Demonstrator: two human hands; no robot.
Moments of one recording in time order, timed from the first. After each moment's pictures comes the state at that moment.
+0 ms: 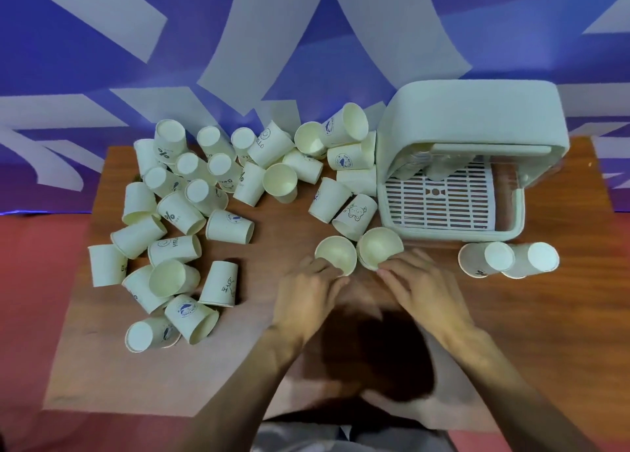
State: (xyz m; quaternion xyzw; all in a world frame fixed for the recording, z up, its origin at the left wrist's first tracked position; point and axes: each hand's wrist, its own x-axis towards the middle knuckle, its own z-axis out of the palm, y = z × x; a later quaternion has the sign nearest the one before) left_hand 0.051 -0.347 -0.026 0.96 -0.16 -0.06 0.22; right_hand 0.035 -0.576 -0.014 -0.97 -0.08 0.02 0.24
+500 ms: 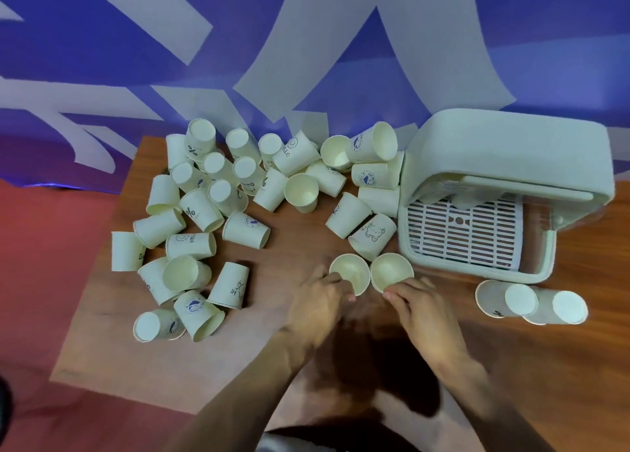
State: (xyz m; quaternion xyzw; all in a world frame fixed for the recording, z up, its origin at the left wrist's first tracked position) left_hand 0.067 -0.354 -0.041 0.96 -0.15 -0.12 0.21; right_hand 0.050 -0.567 -0.040 -0.95 -0.03 0.11 0.30
